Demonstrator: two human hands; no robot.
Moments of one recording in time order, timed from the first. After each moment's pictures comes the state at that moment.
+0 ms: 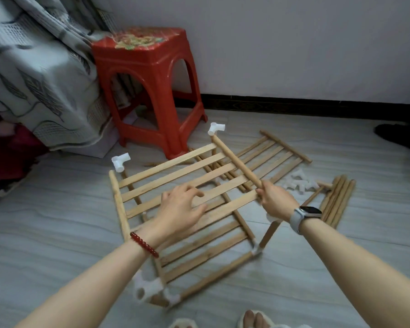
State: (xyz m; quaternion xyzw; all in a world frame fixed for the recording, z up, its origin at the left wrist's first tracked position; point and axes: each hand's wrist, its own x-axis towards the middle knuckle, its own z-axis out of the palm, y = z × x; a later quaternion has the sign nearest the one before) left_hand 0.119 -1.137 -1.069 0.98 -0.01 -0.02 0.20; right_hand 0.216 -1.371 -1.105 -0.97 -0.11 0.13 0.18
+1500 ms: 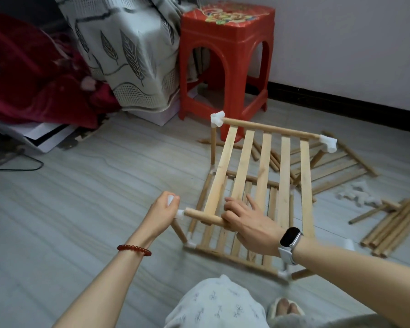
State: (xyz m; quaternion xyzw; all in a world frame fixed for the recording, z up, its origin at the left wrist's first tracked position) left_hand -0.008 -0.994 -1.125 0.82 0.33 0.06 0.46; right_hand 0.090 -1.223 -1.095 -0.80 -0.58 0.09 0.06
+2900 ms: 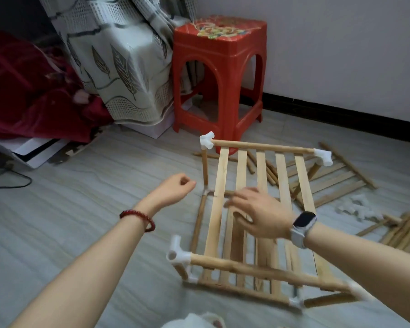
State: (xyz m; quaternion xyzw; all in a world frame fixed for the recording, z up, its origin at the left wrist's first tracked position) left_hand 0.082 -0.987 -1.066 0.88 0.23 -0.06 0.41; right_hand 0.154 -1.220 -1.059 -0.81 -0.56 0.12 0.13
